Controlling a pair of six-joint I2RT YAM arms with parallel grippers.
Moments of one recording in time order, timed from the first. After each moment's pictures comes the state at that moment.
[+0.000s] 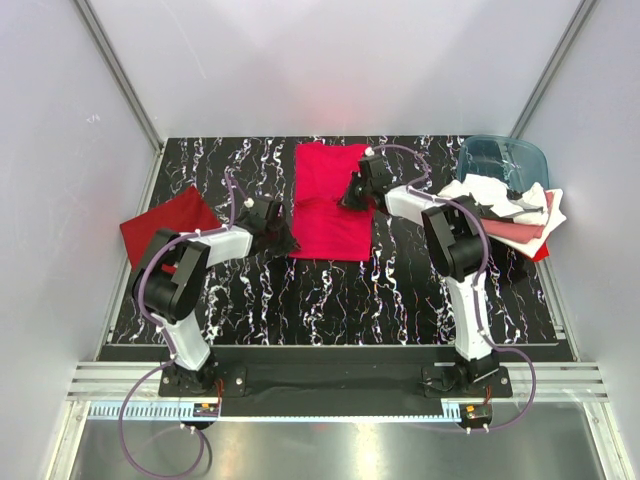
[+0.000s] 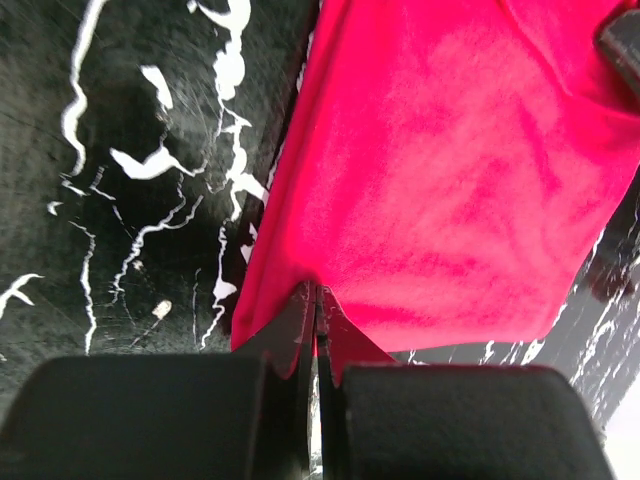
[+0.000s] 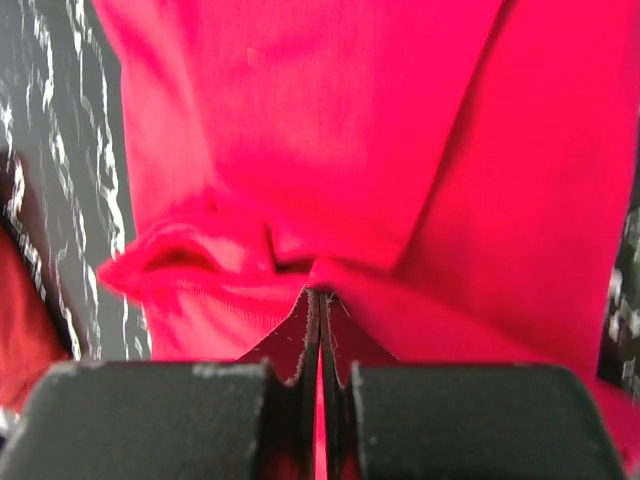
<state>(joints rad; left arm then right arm) -0.42 1.77 0.93 -0.07 0.12 -0.89 0.43 2.22 1.54 -0.04 -0.17 0.71</state>
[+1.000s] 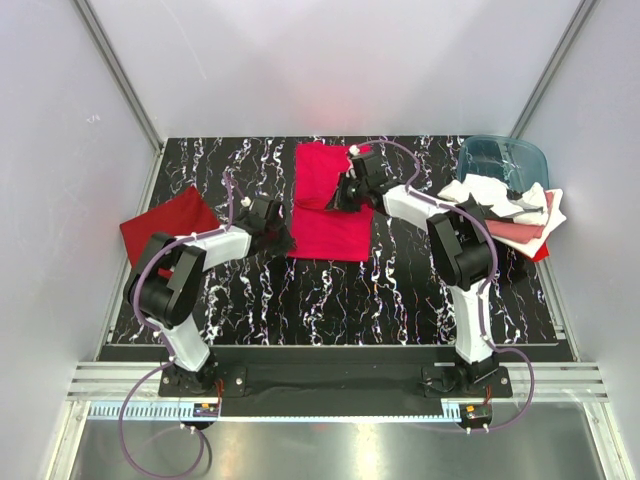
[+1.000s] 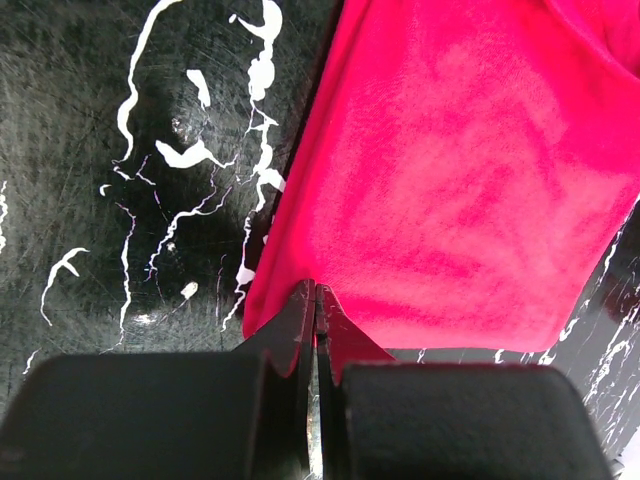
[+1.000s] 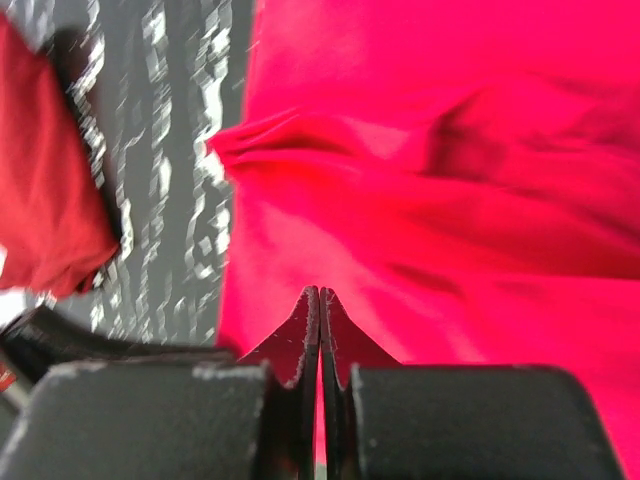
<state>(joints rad) -0.42 1.73 0.94 -0.11 0.05 -0.89 0.46 2.14 1.56 -0.14 -0.29 0.61</state>
